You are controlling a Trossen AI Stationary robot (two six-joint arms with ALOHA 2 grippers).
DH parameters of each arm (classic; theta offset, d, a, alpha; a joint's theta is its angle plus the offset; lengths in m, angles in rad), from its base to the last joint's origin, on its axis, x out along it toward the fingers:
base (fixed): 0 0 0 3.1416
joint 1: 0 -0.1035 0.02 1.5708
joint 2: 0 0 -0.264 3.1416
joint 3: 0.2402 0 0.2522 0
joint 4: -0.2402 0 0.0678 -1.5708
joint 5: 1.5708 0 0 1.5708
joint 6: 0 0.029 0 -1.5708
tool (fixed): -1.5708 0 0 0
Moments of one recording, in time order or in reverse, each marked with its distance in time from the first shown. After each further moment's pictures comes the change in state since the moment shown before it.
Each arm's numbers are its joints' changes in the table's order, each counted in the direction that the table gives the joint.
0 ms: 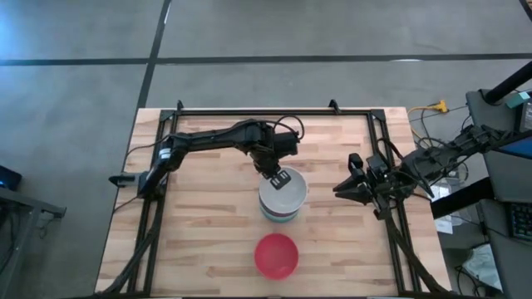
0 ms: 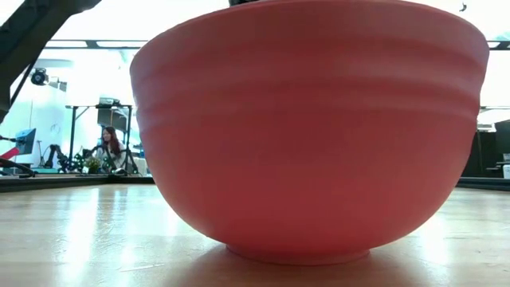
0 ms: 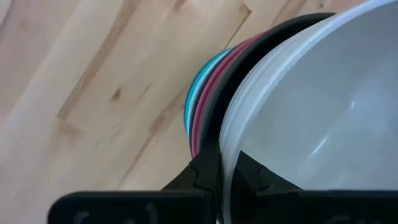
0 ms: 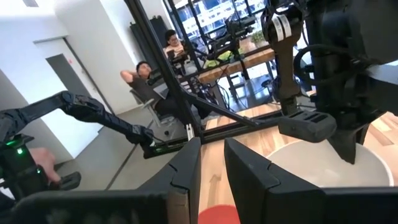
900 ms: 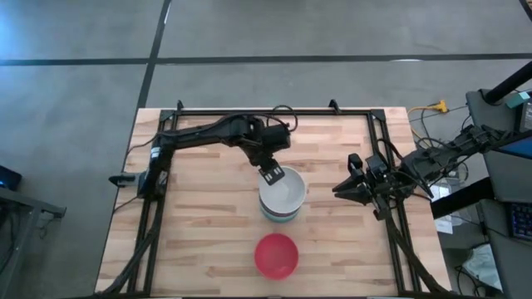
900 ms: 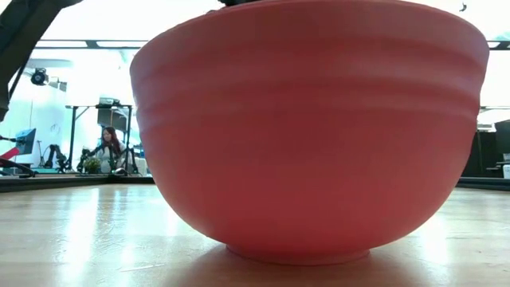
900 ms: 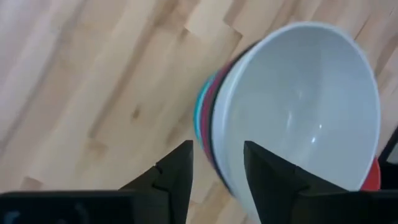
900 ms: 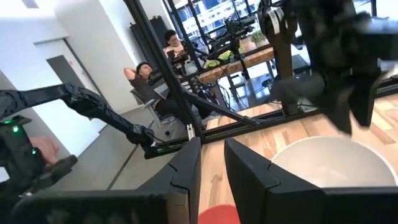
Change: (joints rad) left arm 0.001 -0.081 0.021 -0.010 0.067 0.086; right arm 0.000 0.005 0.000 0.006 0.000 0.007
